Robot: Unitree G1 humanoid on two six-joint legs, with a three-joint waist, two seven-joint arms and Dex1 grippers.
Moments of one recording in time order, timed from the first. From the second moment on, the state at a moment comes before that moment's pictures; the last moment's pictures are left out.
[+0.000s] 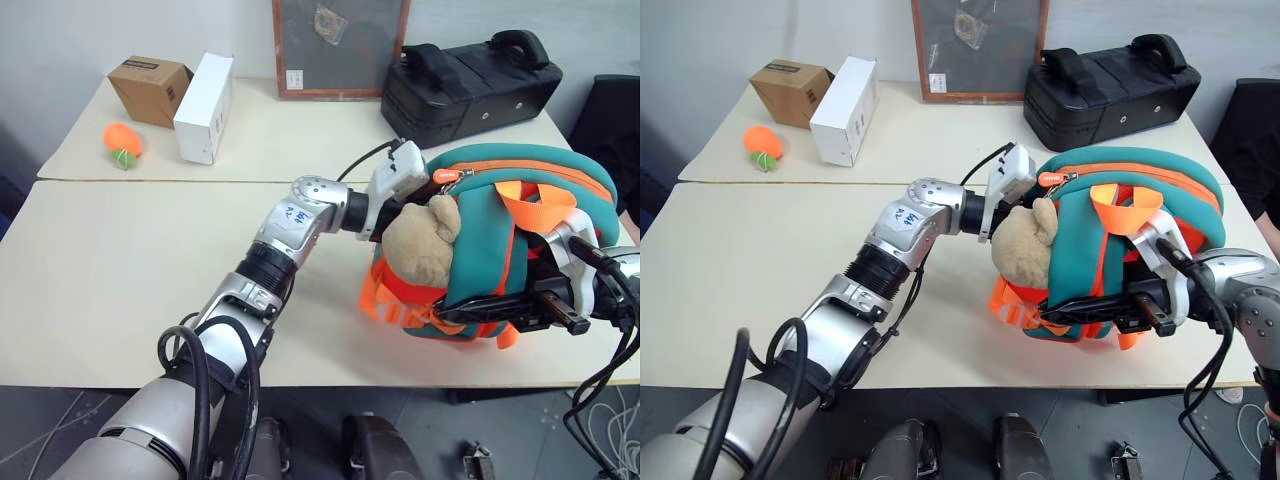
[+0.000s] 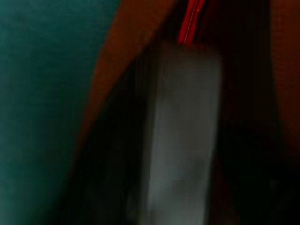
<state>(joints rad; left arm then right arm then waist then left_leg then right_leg) -1.16 0.09 -0.24 0.59 -0.24 0.39 -1.06 -0.40 -1.00 -0.16 -0.28 1.01 0.92 1.41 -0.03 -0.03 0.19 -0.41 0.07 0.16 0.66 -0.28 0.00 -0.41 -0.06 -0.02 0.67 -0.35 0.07</state>
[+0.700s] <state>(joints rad) -0.90 0.53 -0.08 -0.31 -0.57 0.87 -0.98 -0.42 -0.90 -0.12 -0.23 0.95 0.90 1.31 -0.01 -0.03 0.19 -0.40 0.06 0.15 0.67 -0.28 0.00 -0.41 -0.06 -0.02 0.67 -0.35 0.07</state>
